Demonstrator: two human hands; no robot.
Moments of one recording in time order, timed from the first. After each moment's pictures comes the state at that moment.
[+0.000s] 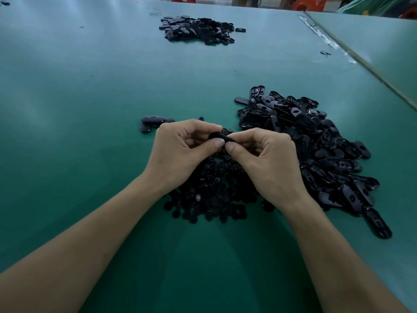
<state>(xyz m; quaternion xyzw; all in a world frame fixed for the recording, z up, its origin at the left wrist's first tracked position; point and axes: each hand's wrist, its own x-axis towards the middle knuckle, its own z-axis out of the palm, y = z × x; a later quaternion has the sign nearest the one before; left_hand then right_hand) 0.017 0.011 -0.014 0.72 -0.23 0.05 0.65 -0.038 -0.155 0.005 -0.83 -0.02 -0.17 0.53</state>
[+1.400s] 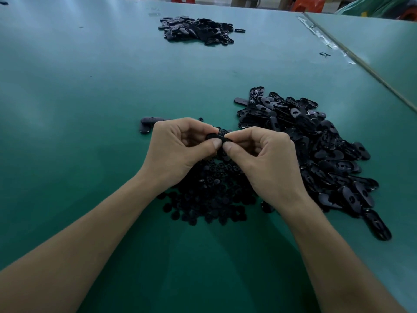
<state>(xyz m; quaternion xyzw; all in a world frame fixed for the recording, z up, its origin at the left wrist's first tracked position) 0.016 0.014 -0.008 0.70 -0.20 0.02 0.69 -0.040 -0.149 0.011 -0.84 0.00 -0.18 0.51</state>
